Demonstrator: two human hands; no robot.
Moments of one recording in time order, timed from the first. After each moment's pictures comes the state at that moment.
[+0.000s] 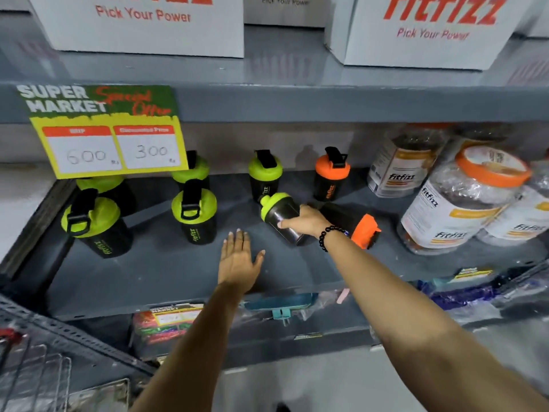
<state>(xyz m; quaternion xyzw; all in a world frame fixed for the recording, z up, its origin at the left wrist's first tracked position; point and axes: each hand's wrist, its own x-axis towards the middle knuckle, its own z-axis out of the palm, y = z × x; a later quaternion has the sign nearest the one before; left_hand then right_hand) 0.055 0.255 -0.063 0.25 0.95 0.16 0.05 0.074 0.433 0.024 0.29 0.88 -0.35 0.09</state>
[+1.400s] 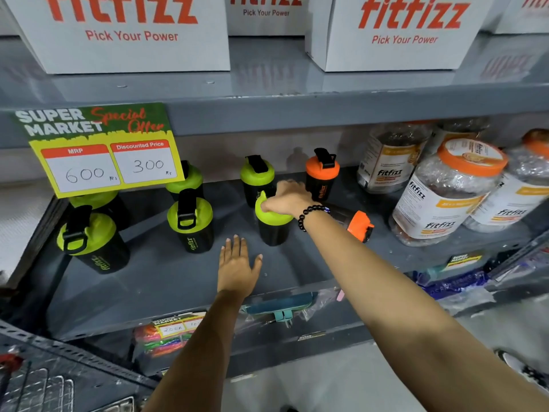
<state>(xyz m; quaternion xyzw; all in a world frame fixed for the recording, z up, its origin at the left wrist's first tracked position) 0.056 0.251 -0.066 0.26 0.95 0.17 0.04 0.059 0.397 0.095 0.28 0.94 -0.20 0.06</state>
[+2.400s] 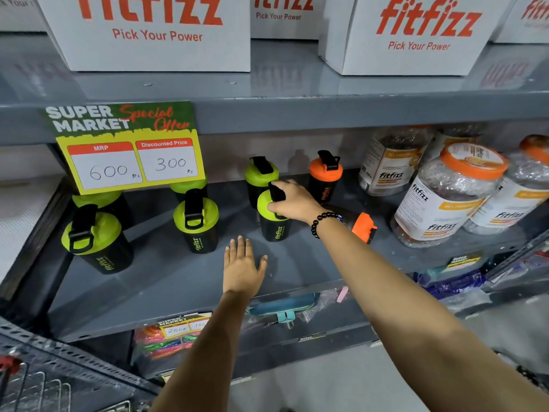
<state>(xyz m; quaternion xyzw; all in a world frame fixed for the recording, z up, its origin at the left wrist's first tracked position) 0.056 0.251 -0.066 0.26 0.95 0.18 0.04 0.063 0.401 0.083 0.21 0.93 -0.31 0.00</state>
